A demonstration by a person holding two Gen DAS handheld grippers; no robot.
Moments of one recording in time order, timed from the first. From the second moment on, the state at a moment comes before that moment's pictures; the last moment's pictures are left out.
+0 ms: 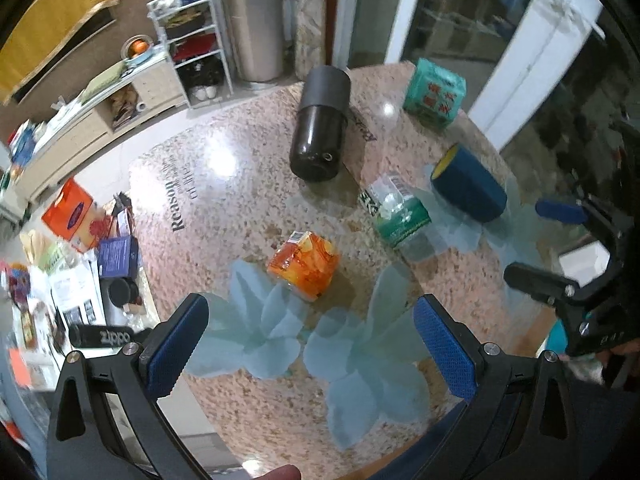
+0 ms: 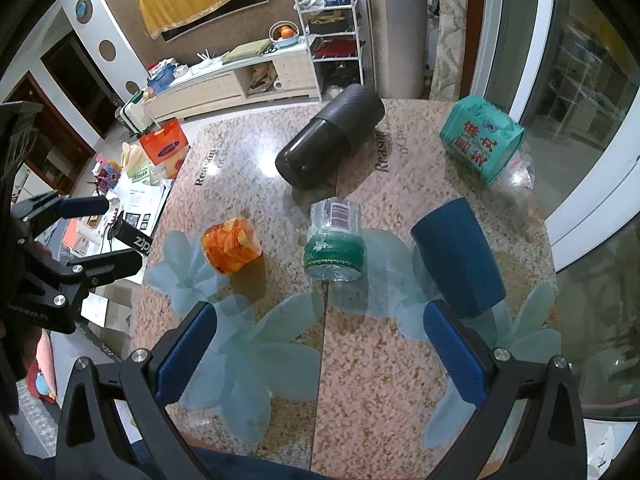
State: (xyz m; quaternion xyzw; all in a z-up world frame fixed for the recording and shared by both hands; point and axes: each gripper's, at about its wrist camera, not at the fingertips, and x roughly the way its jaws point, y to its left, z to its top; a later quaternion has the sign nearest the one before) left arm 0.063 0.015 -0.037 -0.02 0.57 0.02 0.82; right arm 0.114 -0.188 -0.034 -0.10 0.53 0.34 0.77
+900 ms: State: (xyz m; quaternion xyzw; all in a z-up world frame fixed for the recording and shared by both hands) left arm 0.141 0.023 -0.163 0.10 0.70 -0.07 0.70; right arm 0.143 -0.189 -0.086 -0.12 0.60 0.35 0.71
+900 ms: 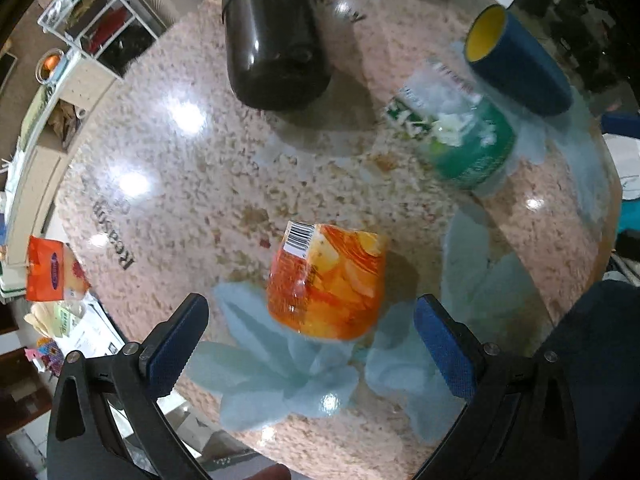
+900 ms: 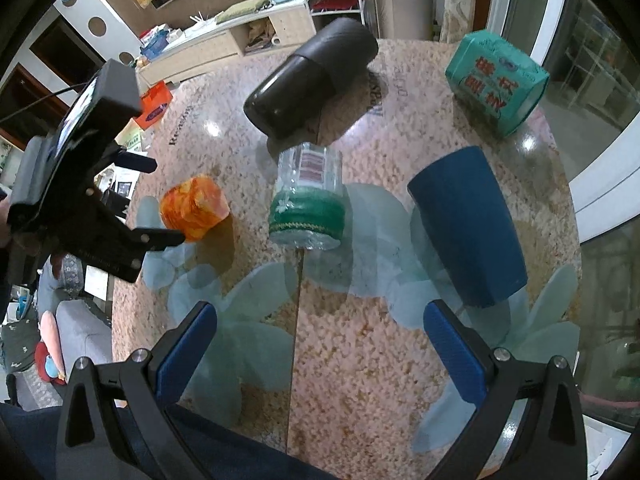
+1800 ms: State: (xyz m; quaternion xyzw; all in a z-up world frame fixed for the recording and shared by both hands) left arm 0.127 0.043 -0.211 0.00 0.72 -0.06 0.69; right arm 0.153 -0.194 -0.101 -0.09 0.63 0.32 0.70
